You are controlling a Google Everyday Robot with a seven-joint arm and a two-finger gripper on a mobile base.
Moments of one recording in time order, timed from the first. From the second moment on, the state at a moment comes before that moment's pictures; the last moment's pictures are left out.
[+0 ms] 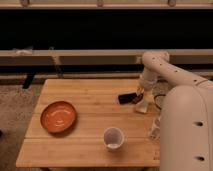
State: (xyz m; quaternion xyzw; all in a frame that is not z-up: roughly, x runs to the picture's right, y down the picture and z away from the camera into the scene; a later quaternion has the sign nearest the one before) arm 0.234 0.048 0.876 -0.35 -0.17 -0.29 0.87
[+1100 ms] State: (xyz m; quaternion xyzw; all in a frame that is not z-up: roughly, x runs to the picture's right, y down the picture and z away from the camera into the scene) arm 0.247 0.073 0.892 -0.42 -0.19 -0.29 0.84
